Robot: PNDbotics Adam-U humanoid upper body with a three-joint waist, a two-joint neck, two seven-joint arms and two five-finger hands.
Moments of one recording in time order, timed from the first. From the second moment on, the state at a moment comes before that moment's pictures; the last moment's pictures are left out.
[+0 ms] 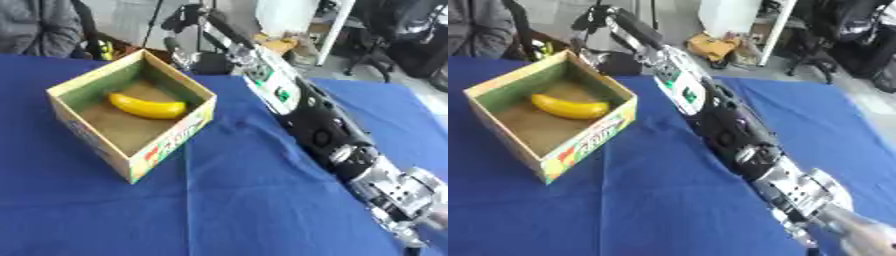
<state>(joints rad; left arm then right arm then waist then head) -0.27 0.15 -0.05 -1.71 0.22 0.05 -0.32 -0.78 -0.62 0.18 -1.42 0.19 -0.28 0.04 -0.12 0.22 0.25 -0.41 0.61</state>
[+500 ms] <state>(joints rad) -0.22 0.17 0.04 -1.70 0.22 0.03 -0.23 -0.27 -0.53 0.03 -1.83 -0.29 -0.12 0.00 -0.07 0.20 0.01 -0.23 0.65</state>
